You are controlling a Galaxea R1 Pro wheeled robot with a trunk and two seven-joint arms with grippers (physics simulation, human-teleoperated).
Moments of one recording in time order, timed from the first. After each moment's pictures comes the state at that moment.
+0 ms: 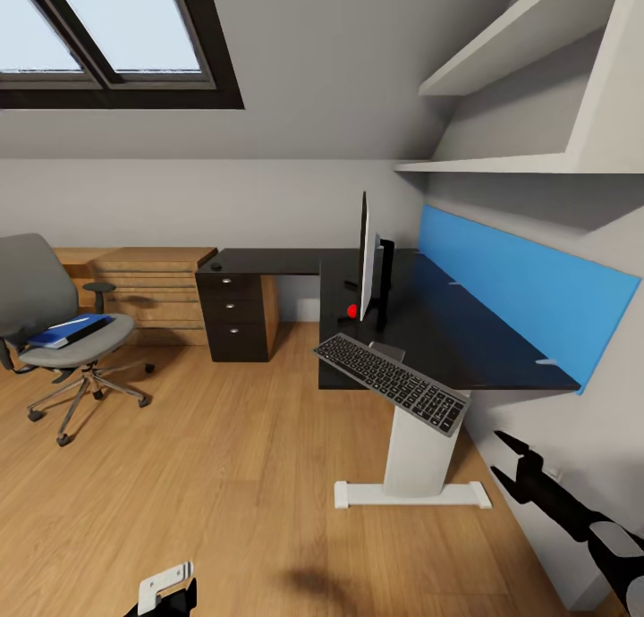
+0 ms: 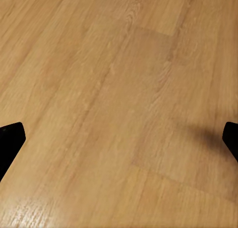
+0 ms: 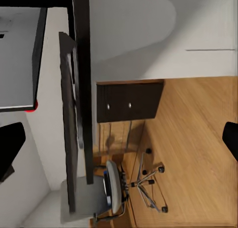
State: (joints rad) left arm -0.09 0.00 0.11 -0.82 0.19 0.03 0.17; right arm -0.62 -0.36 -0.54 -0.28 -0.86 0.68 0.72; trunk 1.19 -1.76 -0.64
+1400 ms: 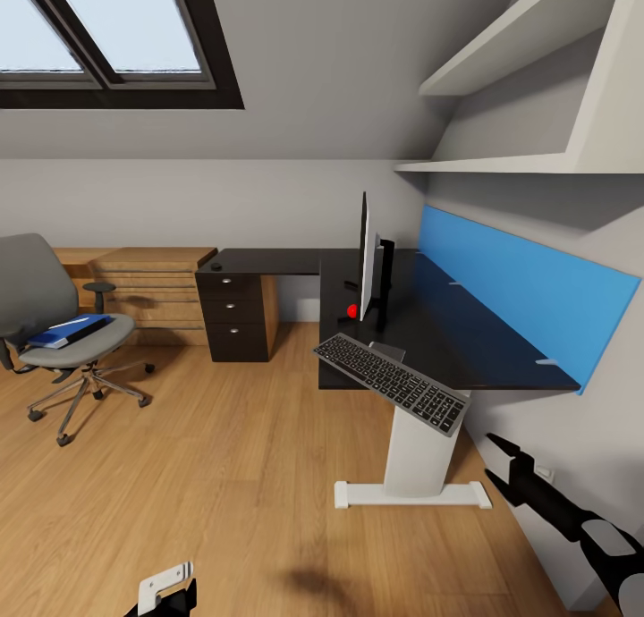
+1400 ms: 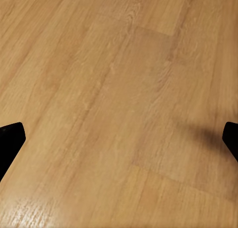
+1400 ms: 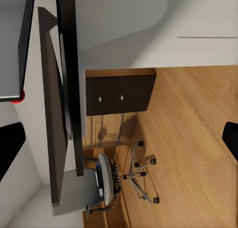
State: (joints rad) left arm -0.09 0.00 0.11 -0.82 0.19 0.03 0.17; right arm -0.62 -0.34 -0.54 -0.29 -0.83 0.68 0.69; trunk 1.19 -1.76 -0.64
